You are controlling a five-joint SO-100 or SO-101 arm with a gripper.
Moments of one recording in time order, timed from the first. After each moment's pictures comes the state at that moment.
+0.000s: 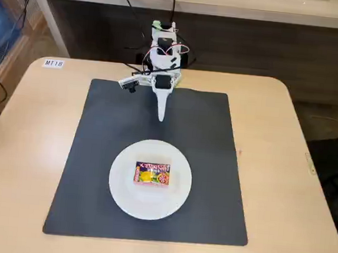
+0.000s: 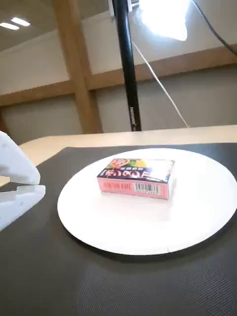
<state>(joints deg) -0.6 190.6 176.3 43.9 -0.4</state>
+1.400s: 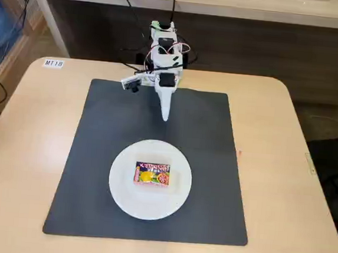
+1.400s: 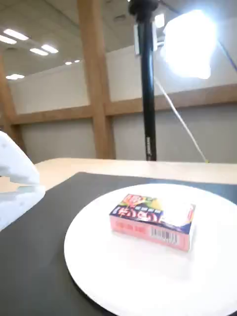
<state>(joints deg) -3.7 190.6 176.4 35.5 -0.6</state>
